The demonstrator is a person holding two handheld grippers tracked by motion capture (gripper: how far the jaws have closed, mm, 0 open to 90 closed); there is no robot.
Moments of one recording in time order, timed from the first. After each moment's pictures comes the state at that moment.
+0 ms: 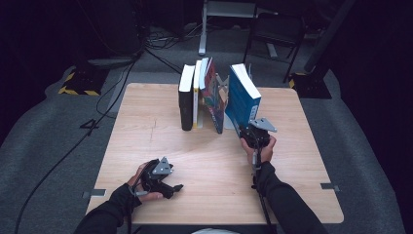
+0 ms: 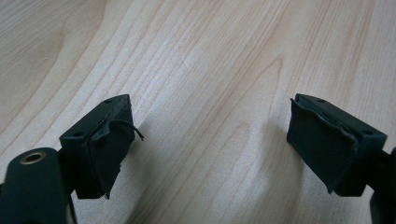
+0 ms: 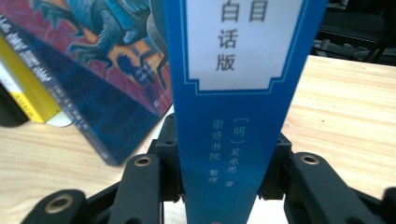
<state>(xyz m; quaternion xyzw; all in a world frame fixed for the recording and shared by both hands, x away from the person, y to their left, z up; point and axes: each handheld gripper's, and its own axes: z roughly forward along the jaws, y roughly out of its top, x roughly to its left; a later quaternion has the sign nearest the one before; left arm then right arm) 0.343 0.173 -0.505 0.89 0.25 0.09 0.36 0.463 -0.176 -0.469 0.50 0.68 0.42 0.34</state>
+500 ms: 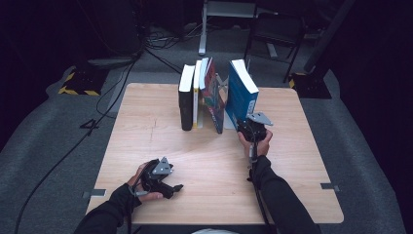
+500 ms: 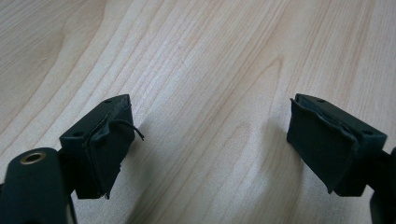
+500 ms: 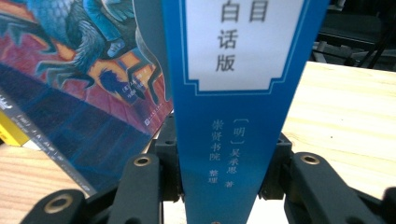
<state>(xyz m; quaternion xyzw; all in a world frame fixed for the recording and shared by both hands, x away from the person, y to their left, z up) 0.344 0.173 -0.505 0.89 0.25 0.09 0.36 0.488 -0.171 -0.472 0.50 0.67 0.43 0.34</state>
